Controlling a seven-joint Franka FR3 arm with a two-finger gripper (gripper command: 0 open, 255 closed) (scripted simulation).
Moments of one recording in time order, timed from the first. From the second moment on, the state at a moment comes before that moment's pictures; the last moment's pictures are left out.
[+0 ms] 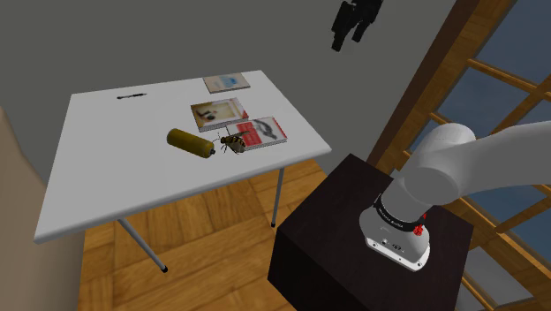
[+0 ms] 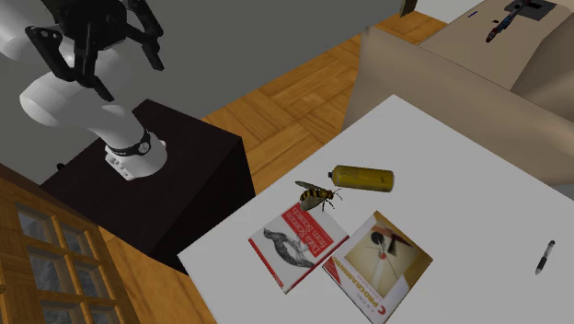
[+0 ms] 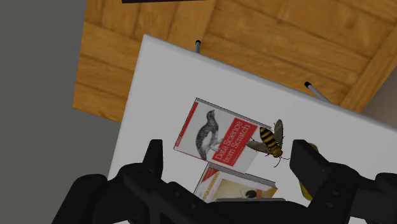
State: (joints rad) arm 0.00 -0.80 -0.05 -2.28 -0.10 1.63 0.02
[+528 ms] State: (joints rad) arm 0.00 -0.71 0.04 -2.36 -0.09 1.78 0.15
